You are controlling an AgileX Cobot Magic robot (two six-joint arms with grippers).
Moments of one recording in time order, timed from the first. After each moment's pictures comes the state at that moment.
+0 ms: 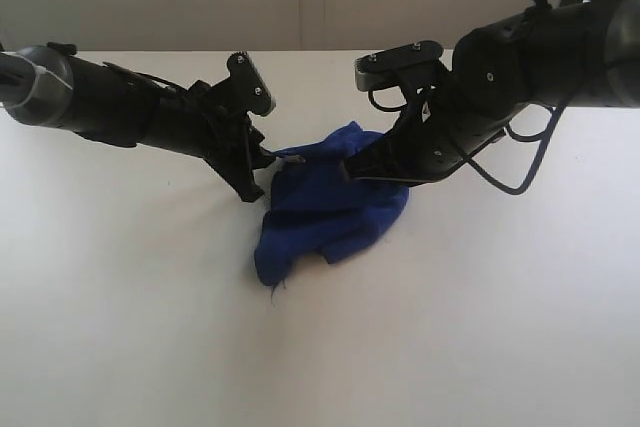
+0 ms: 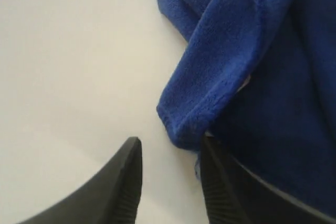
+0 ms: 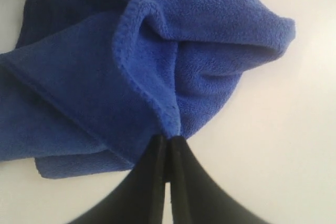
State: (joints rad) left arm -0.43 2.06 -1.28 -1.42 0.26 2.11; right arm 0.35 1.76 -1.13 -0.05 0.51 0.13
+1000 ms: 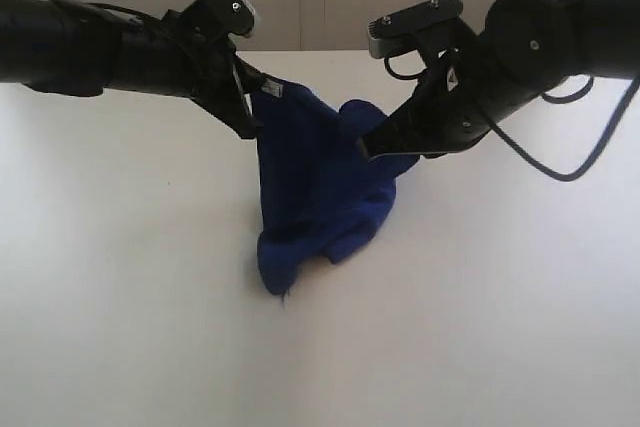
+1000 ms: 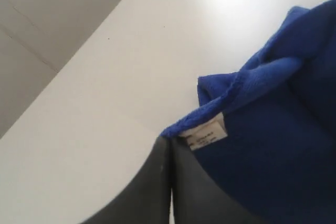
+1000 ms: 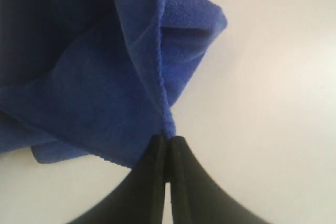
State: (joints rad) left arm -0.43 1.83 -1.23 -1.44 0.22 2.00; right arm 0.35 1.63 -1.13 -0.16 0.58 0.11
